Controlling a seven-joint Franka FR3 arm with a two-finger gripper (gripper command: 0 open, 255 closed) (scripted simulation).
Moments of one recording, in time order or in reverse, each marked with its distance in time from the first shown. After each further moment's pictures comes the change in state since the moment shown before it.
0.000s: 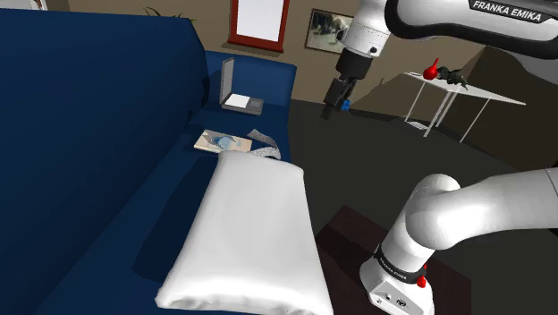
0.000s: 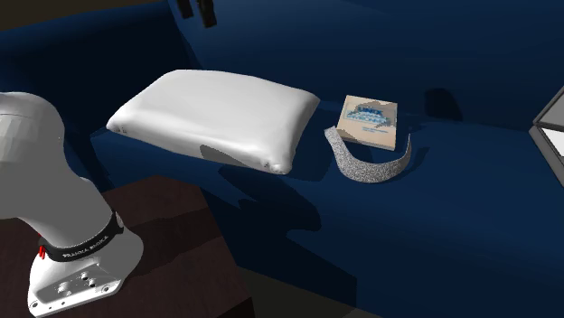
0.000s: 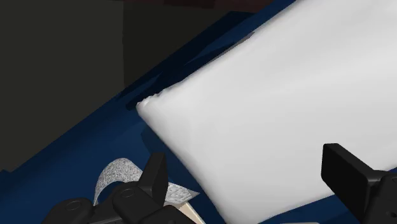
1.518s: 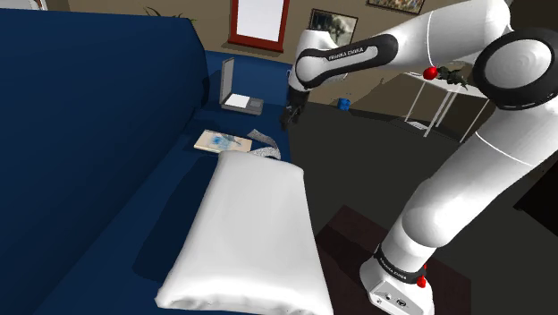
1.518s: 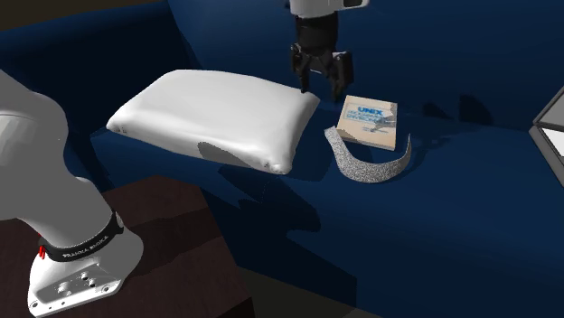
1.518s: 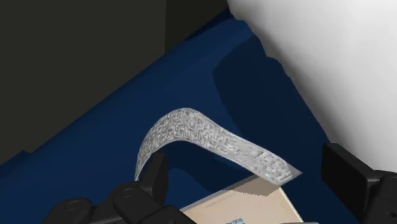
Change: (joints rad) arm -0.090 0.650 -0.111 0.141 -0.136 0.496 -0.153
